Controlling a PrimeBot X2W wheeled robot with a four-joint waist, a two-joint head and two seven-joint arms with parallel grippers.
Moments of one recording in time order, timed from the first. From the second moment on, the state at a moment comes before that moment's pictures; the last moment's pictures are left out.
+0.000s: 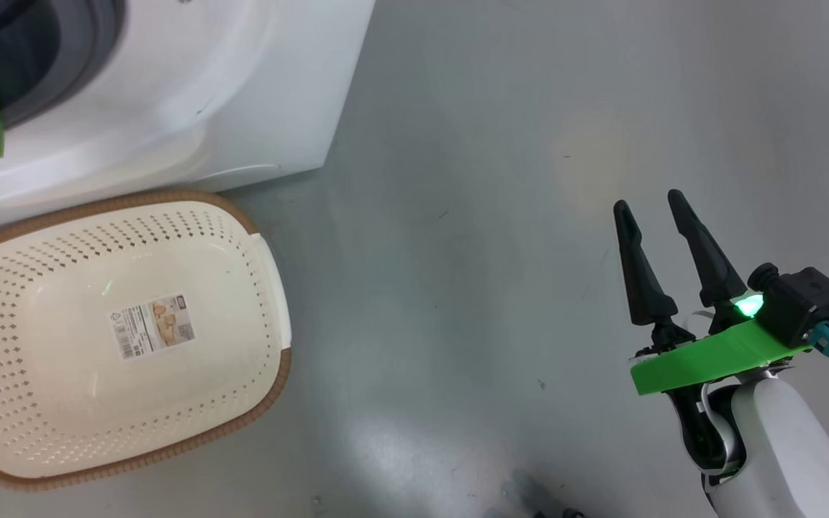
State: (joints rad) left arm -1.34 0.33 -0.25 1.30 -0.19 -0.02 -0.17; right arm -0.31 -0.06 0.09 0.23 0.43 0.13 -0.26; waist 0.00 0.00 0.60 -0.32
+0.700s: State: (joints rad) left arm -1.13 0.29 -0.11 1.04 -0.31 -0.01 -0.25; right arm -0.30 -0.08 0.08 0.23 0.42 0.13 -0.26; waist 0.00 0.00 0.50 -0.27
